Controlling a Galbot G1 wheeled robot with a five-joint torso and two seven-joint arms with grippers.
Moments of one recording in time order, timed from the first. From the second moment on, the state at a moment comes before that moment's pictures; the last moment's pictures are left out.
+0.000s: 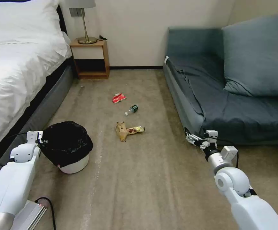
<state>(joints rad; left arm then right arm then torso) 0.75 -0.98 -0.54 -1.08 -0.25 0.54 -0.01 -1.23 1.05 0.44 1.84 0.65 -0.14 0.08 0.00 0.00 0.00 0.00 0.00</state>
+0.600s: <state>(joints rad) 0.80 -0.96 -0.59 -1.25 -0.22 0.51 -0.09 -1.26 1.08 0.43 1.85 0.63 -0.13 0.07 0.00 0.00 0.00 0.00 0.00</state>
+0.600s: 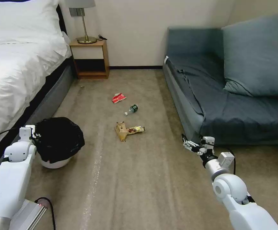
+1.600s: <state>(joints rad) 0.80 -0.95 -0.56 -1.37 -0.24 0.53 -0.14 -1.25 1.07 0.41 1.81 0.61 -0.07 -0.02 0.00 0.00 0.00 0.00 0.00</state>
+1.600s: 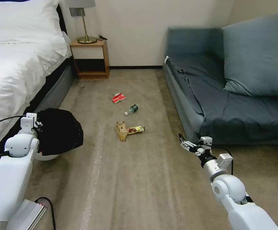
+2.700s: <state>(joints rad) 0.79 -0.92 -0.57 -1.40 -0.26 0.51 -0.10 -1.23 1.07 0.39 1.80 0.61 -0.07 -0.06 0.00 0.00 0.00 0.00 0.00</state>
